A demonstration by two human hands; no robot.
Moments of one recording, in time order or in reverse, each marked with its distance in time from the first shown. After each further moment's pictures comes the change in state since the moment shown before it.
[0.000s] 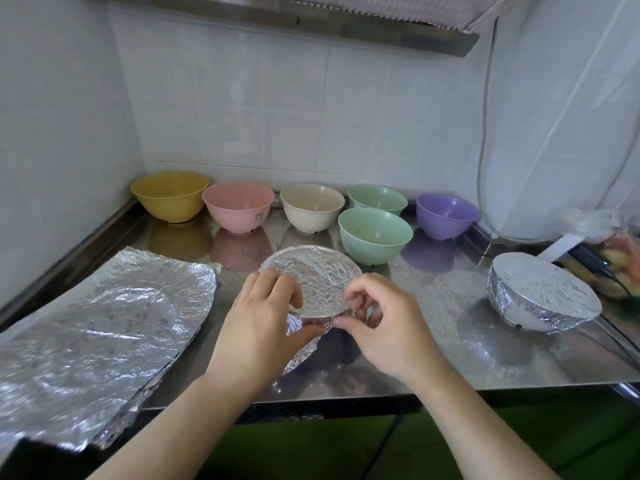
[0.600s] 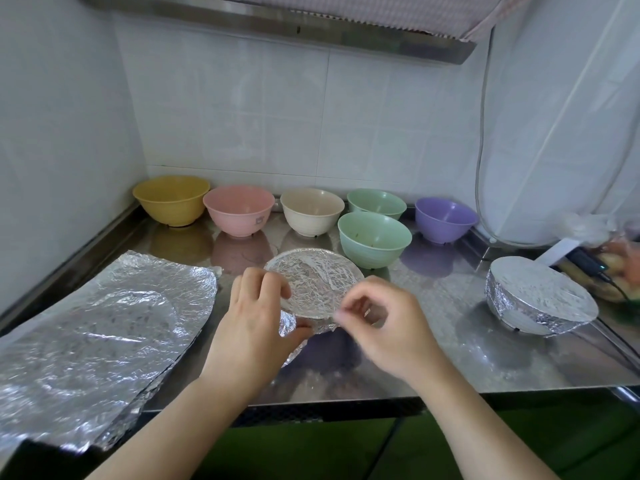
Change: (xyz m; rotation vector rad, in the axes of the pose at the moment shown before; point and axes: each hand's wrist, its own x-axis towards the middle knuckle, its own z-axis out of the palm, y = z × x) left_hand -0.004 -0.003 -0.003 0.011 0.042 -0.058; right_hand 0.003 -0.006 -0.003 0.144 0.017 0.005
